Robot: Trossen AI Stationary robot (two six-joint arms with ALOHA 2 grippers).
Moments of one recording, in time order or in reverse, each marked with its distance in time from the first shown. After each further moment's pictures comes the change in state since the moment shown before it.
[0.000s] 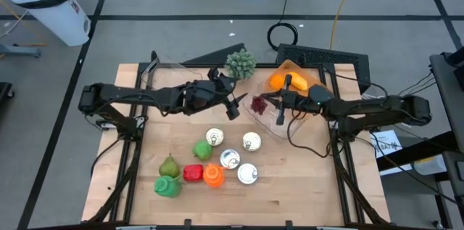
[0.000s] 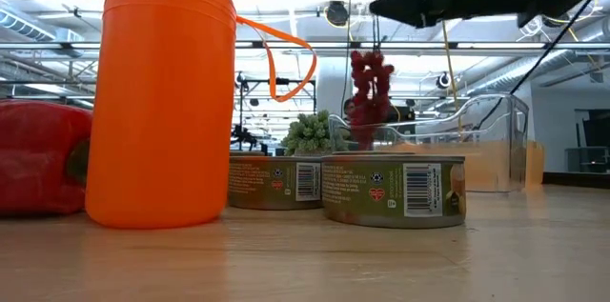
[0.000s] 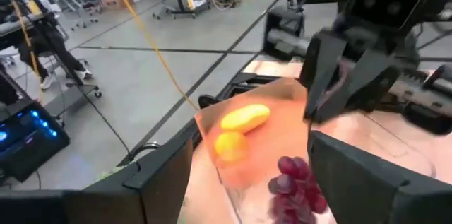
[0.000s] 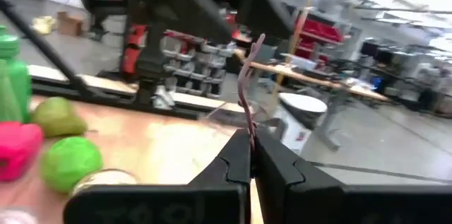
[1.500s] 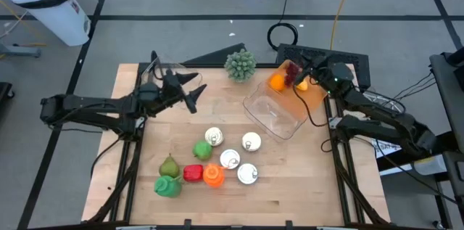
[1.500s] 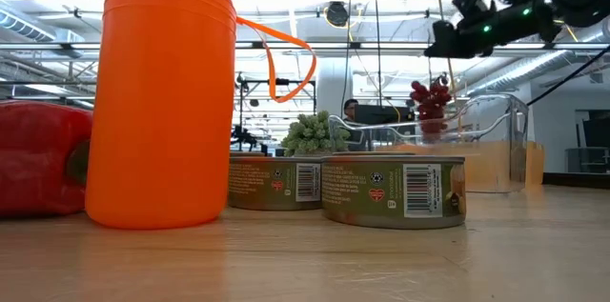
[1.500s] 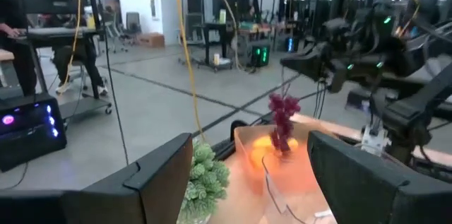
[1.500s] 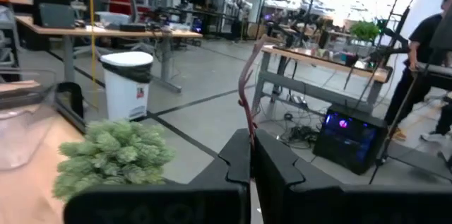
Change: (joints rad) left arm 0.098 -0.591 -0.723 0.451 0.024 -0.105; right arm -0.608 -0.205 -0.072 -0.158 0.083 0.118
